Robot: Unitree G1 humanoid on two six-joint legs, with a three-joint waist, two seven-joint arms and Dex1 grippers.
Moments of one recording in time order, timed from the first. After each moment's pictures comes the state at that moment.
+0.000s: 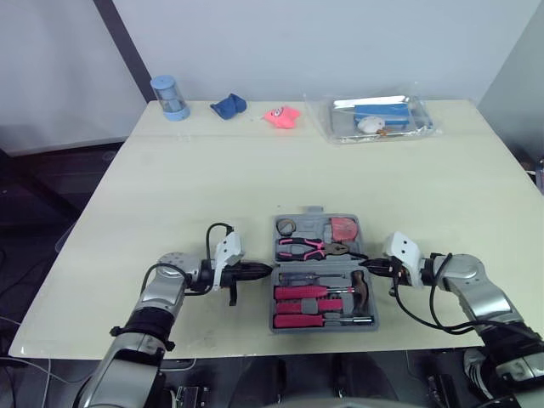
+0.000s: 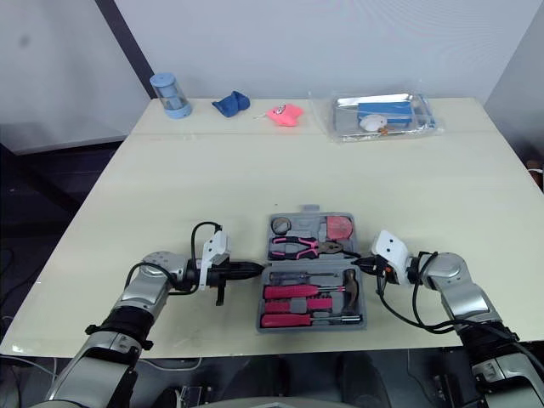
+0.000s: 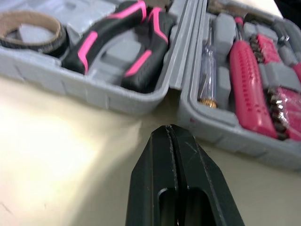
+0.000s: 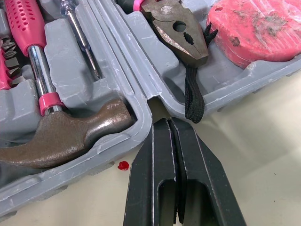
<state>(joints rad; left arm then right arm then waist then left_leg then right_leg) -0.40 0.51 -0.13 0.65 -0.18 -0.12 -1.35 -0.26 -0.59 0.19 0.19 0.10 0.15 1.04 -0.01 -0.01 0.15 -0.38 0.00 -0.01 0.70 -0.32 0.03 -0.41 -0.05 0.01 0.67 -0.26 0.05</state>
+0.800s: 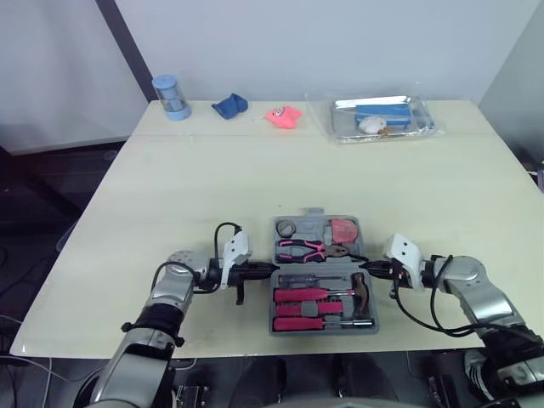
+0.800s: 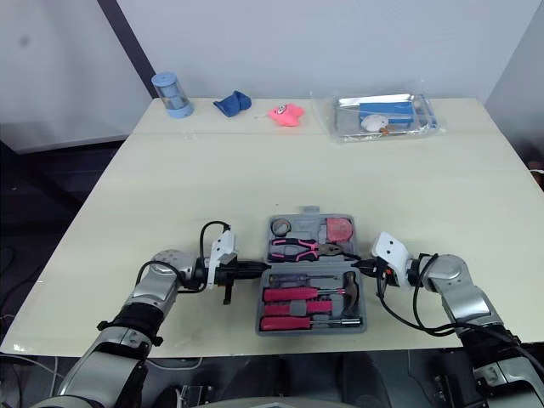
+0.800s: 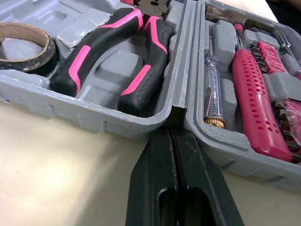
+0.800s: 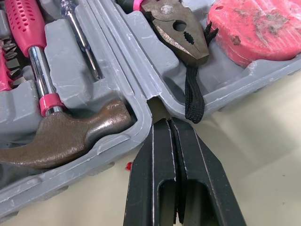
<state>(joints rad) -0.40 0.47 -0.13 0.63 -0.16 -0.12 -1.37 -0.21 -0.61 0.18 0.12 0.11 0.20 1.05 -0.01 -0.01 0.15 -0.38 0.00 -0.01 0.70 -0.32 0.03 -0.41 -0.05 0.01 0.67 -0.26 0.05</state>
